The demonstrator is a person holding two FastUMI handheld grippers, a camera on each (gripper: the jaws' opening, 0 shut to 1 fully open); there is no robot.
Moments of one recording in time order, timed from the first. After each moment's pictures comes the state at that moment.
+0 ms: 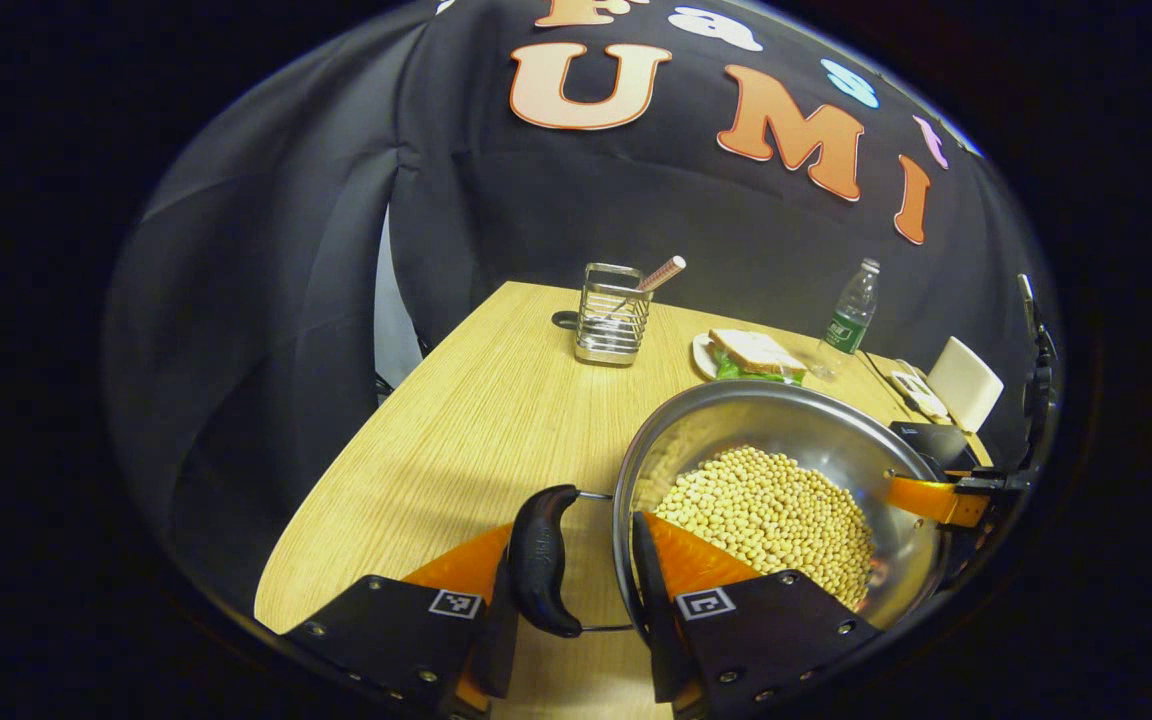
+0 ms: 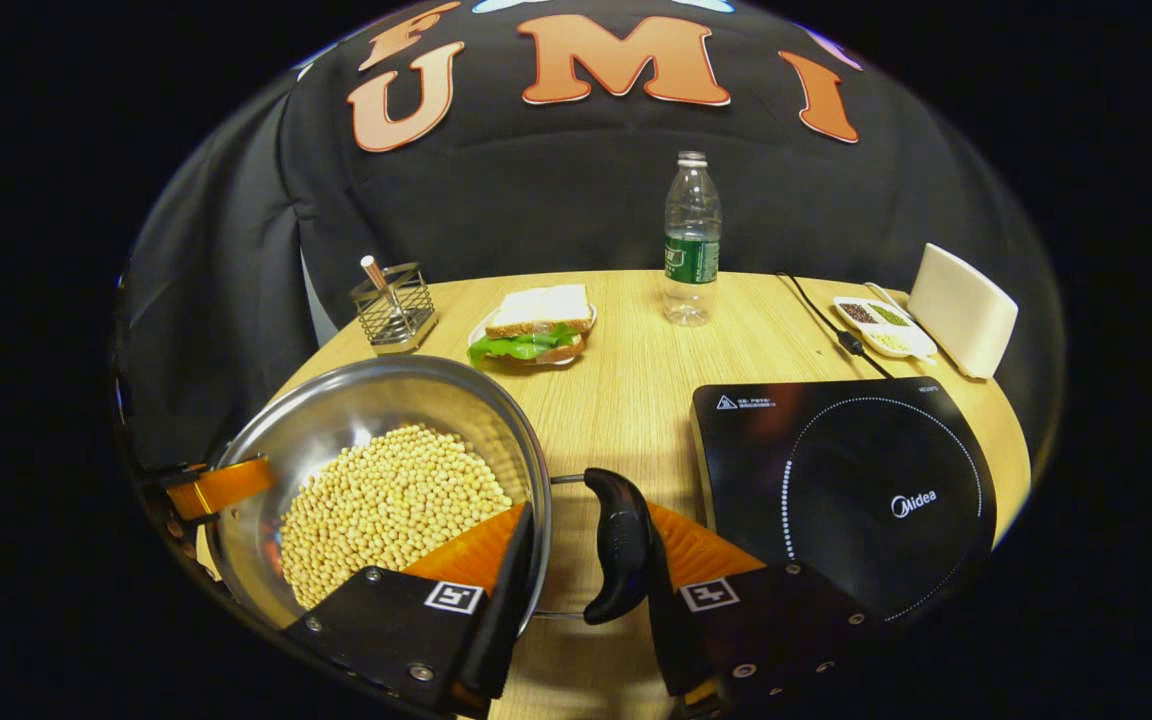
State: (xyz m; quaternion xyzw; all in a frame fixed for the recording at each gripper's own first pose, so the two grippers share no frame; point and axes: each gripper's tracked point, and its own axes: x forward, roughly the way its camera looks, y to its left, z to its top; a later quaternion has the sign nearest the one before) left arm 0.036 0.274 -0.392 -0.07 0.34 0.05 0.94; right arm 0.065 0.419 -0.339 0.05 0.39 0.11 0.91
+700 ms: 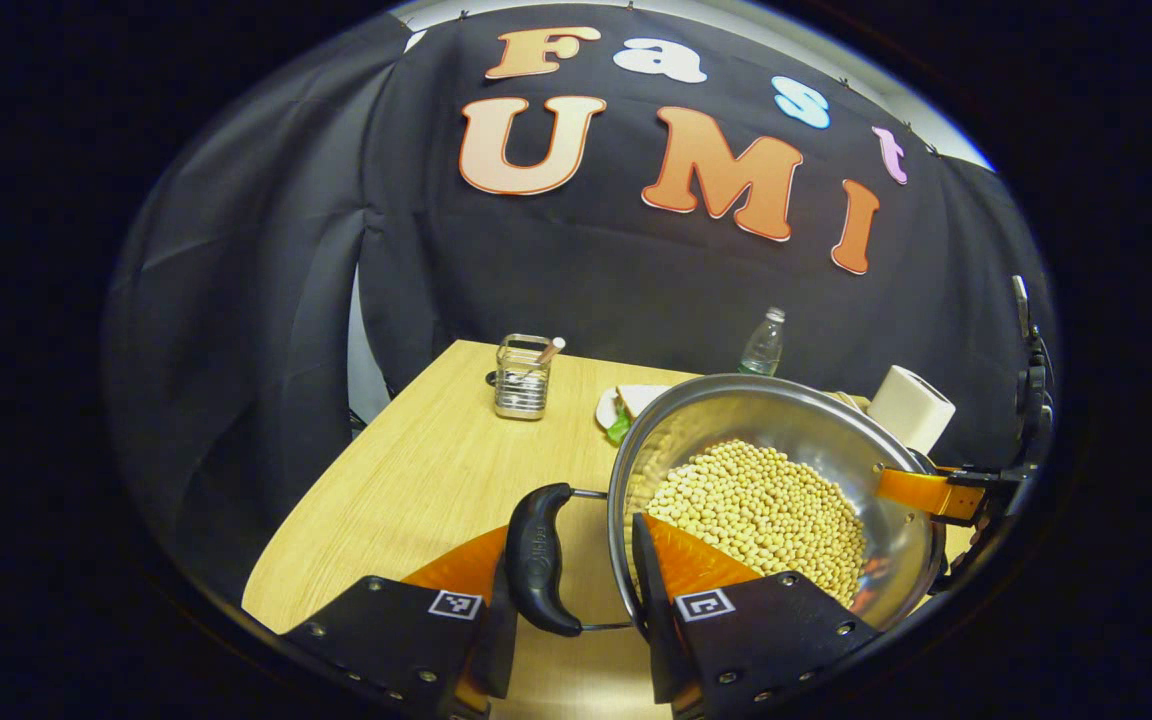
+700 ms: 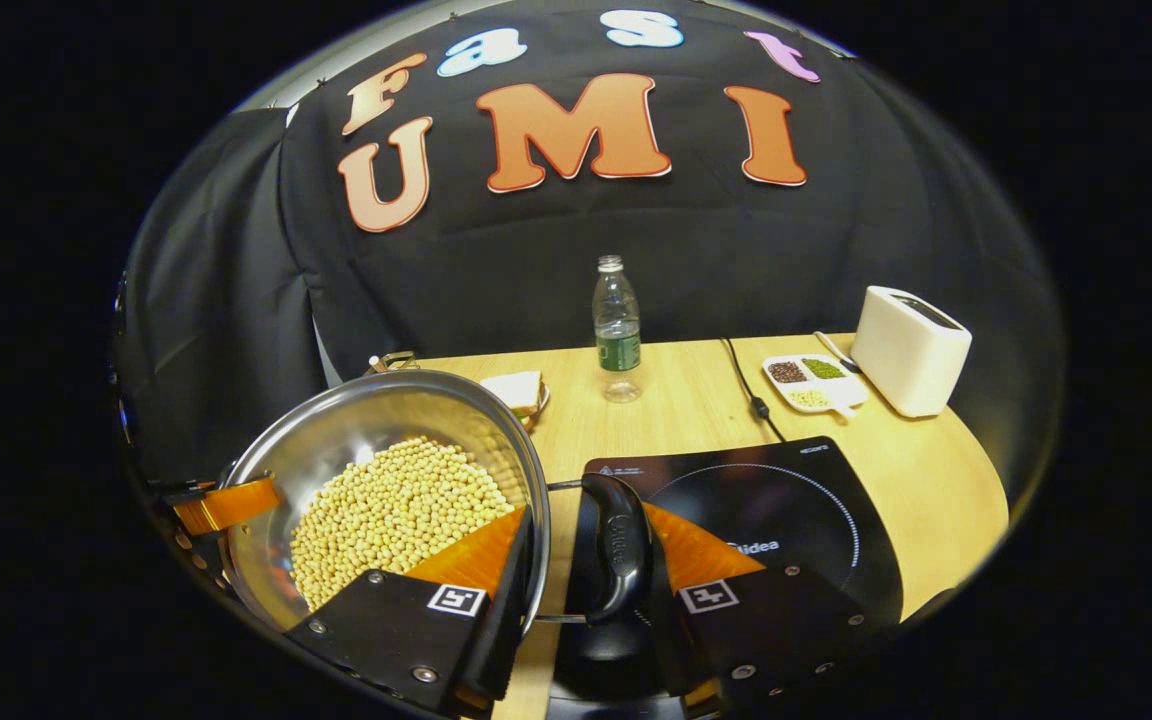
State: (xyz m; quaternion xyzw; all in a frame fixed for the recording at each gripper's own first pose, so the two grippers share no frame) left arm 0.019 0.171 -0.300 -0.07 0.30 0.02 0.95; right arm 0.052 0.308 -0.253 0.08 0.33 0.10 0.94
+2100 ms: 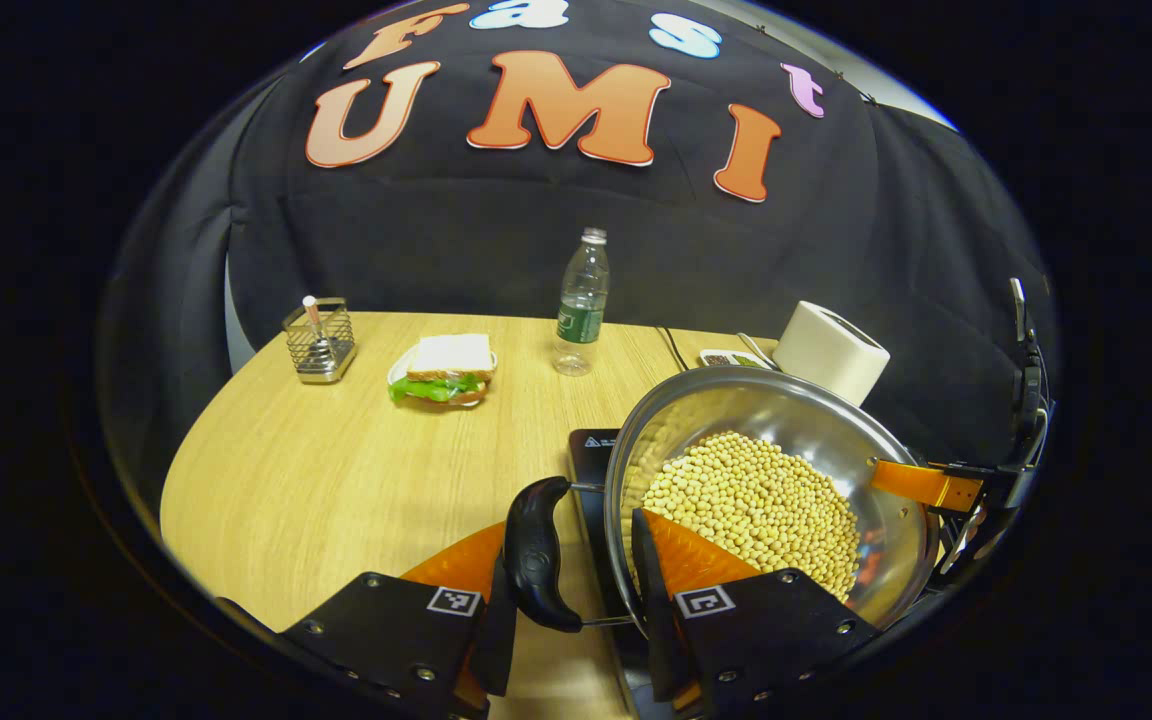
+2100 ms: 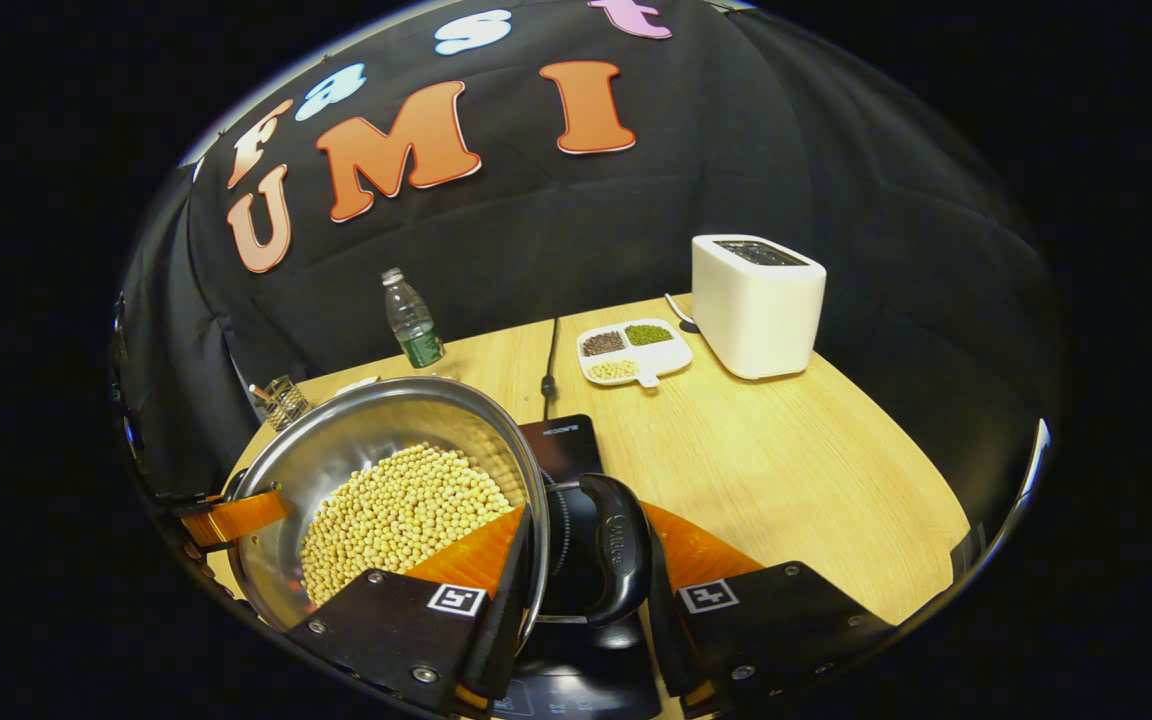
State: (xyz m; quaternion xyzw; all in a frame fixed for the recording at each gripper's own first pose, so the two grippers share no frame) left arm 0.041 -0.071 -0.342 -0.06 0.36 -0.08 0.93; right arm 0.048 0.088 -0.317 0.12 0.37 0.00 0.92
